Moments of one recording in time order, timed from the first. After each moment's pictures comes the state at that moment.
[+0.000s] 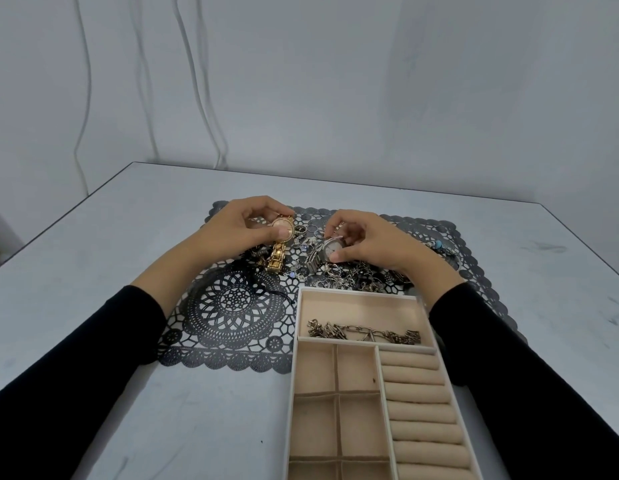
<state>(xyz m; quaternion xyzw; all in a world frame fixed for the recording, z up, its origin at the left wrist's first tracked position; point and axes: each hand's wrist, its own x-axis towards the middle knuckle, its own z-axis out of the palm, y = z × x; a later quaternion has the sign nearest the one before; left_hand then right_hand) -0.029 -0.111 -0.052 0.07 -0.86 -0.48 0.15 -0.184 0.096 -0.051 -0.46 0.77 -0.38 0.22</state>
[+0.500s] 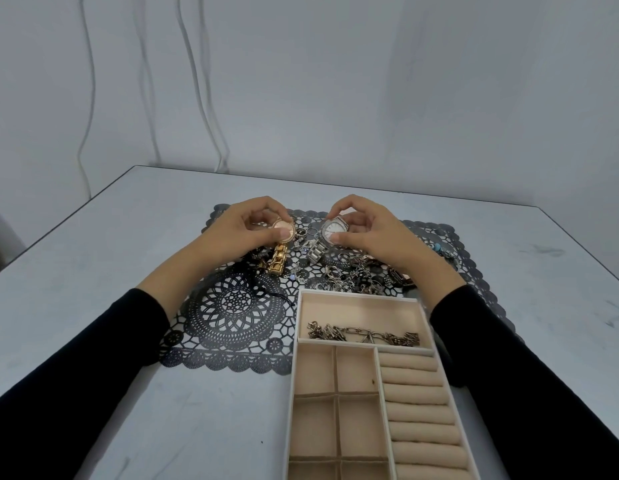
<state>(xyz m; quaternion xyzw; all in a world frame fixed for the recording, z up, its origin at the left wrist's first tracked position) -0.032 -0.109 -0.057 0.06 -0.83 -0.53 0.17 -0.181 0.099 -0.044 -0.45 0.71 -0.50 0.20</state>
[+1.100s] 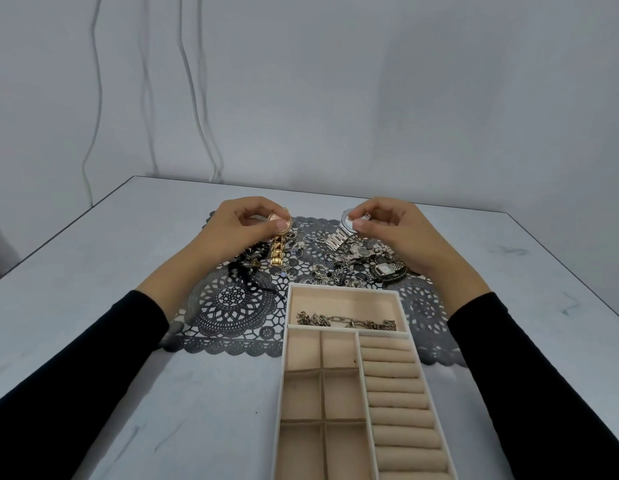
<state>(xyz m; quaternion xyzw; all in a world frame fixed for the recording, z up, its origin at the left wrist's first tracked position) -0.012 -0.076 -0.031 0.07 -0.81 -0.54 0.24 -0.169 0.155 -0.018 -0.42 0.70 -0.56 0.15</state>
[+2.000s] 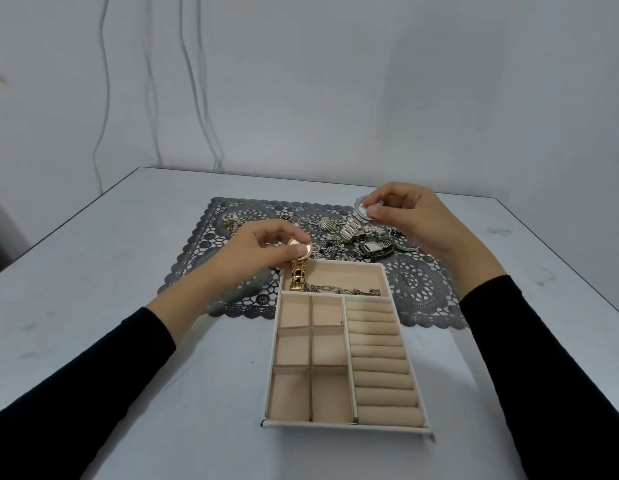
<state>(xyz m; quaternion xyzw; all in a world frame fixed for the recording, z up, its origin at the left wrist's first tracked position) 0.029 -0.006 -0.044 0.06 -0.79 -0.59 0.15 -0.152 0.200 -0.006 -0.42 0.67 -0.59 0.18</state>
